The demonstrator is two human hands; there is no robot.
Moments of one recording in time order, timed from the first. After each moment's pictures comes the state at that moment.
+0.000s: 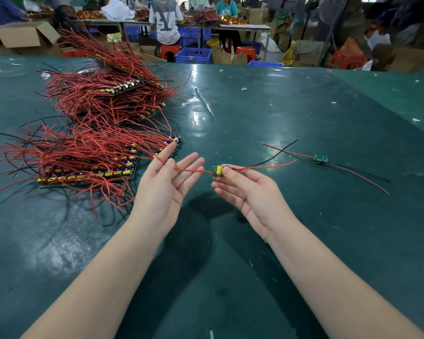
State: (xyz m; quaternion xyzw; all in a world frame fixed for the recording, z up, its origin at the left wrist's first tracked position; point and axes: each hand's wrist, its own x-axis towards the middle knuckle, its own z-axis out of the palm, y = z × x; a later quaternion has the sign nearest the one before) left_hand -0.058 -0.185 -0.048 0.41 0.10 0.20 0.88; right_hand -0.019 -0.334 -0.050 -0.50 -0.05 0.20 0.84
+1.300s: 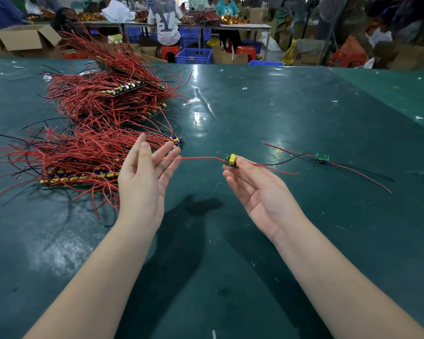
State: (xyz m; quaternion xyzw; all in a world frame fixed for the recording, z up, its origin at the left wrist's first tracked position) left_hand -0.059 -0.172 -0.039 0.40 0.12 0.33 0.85; right_hand -0.023 -0.340 -0.039 -0.42 -0.02 0.20 0.88
